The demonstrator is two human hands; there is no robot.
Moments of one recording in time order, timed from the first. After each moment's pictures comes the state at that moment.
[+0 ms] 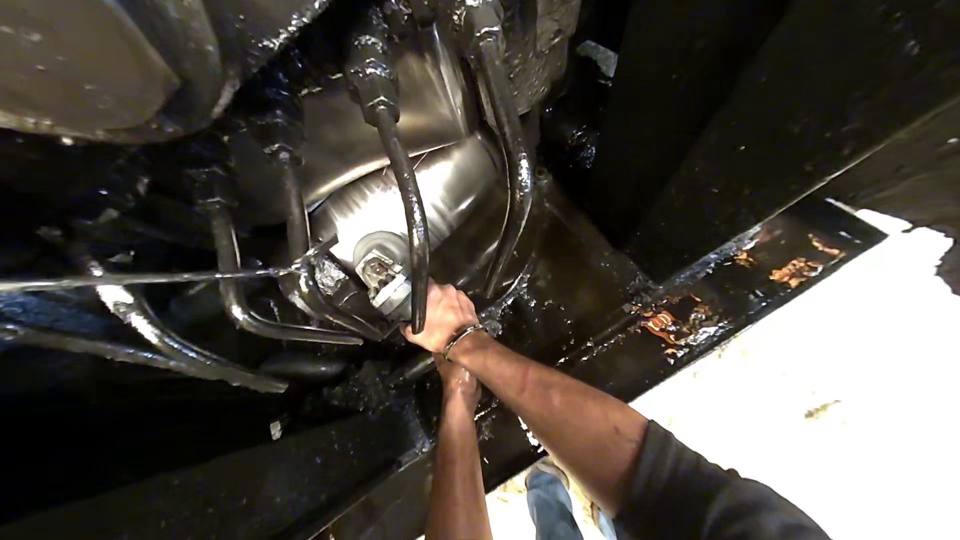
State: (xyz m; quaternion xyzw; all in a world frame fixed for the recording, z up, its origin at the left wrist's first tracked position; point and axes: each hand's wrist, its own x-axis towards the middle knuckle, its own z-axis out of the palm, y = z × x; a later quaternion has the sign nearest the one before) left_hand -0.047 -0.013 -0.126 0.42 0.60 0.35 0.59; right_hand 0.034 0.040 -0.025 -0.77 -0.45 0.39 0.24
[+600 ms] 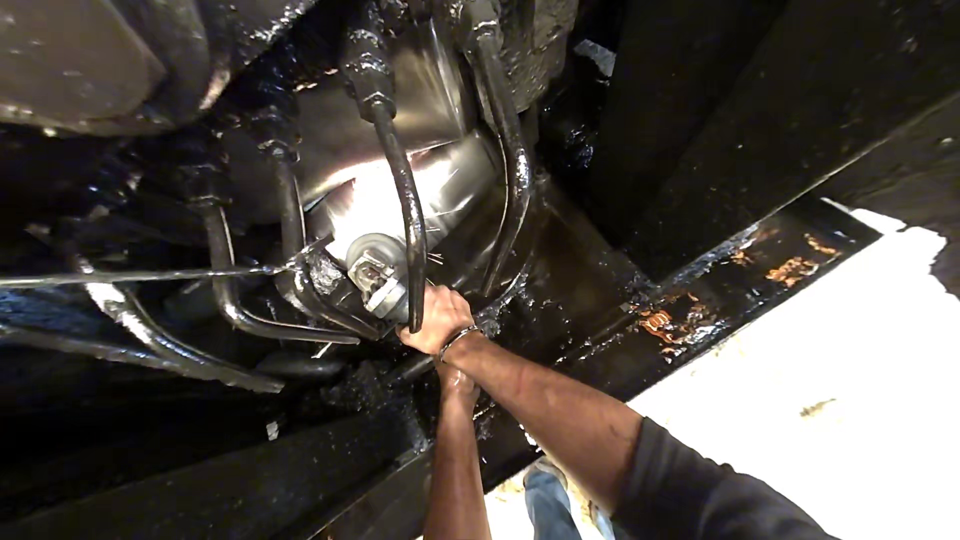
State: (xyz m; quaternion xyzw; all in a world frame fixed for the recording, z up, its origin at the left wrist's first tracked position) left_hand -0.044 -0.013 -0.119 0.39 0.60 0.35 0.60; right_hand 0.031 0.039 -0.020 -0.76 -0.48 0.38 0.23
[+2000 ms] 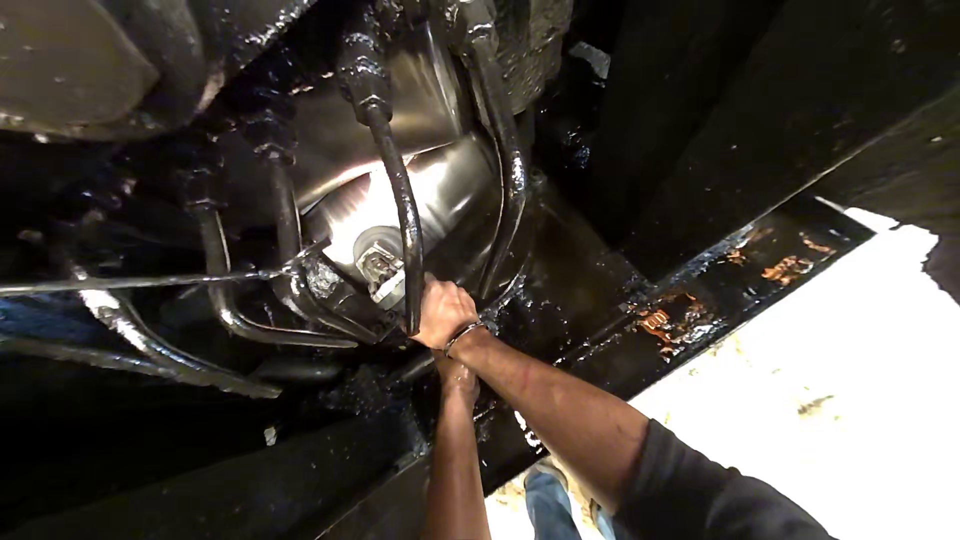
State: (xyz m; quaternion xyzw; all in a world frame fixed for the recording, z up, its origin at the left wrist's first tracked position) left_hand -0.041 -0.010 -0.127 0.43 0.59 0.35 0.59; right_hand 0.041 0.041 -0.026 -0.78 -0.44 0.38 0.25
